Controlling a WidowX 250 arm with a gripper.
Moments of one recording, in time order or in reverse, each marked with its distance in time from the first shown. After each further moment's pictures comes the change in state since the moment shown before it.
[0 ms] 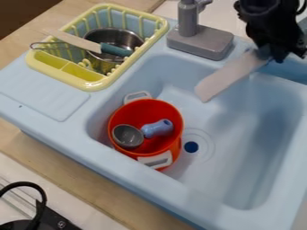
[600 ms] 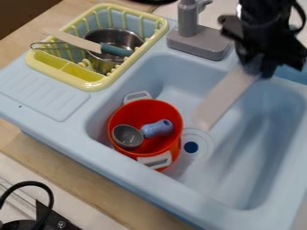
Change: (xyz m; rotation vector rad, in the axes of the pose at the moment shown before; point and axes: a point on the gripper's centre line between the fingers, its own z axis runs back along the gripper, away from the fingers) arm -0.031 -0.018 0.027 0.112 0.121 0.219
